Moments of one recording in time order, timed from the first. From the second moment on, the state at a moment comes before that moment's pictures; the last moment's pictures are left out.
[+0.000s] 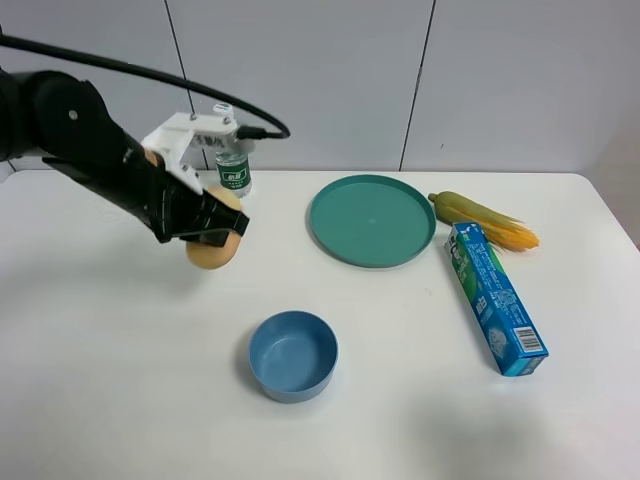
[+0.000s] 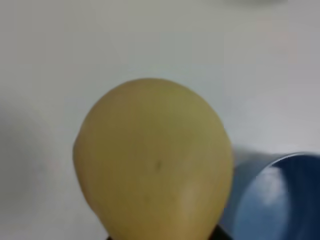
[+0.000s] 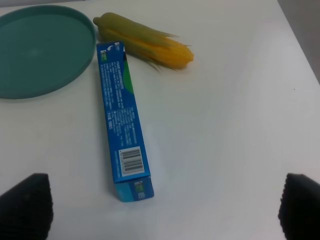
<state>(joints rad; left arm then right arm) -0.50 1.57 -1.07 -0.25 0.58 0.10 -0.01 0.00 -0.50 -0.02 1.07 0.04</state>
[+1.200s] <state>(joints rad) -0.92 1.93 -1.24 -0.31 0.08 0.12 -0.01 0.00 -0.50 -0.02 1.07 0.04</state>
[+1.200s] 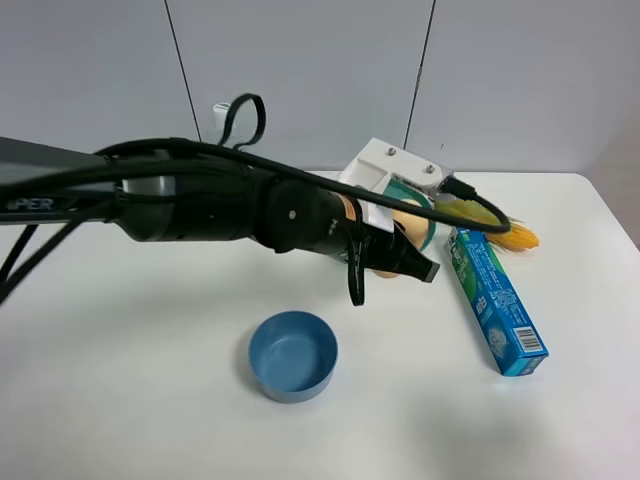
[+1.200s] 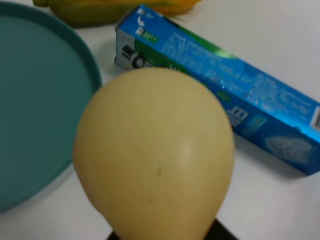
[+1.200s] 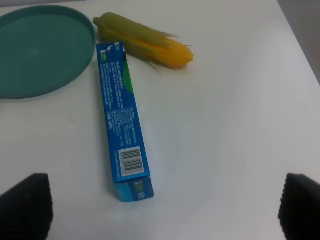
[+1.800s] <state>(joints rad) -0.95 2.05 -1.24 -0.29 0.01 0.12 -0.01 0.00 -0.50 -0.02 1.07 0.04</state>
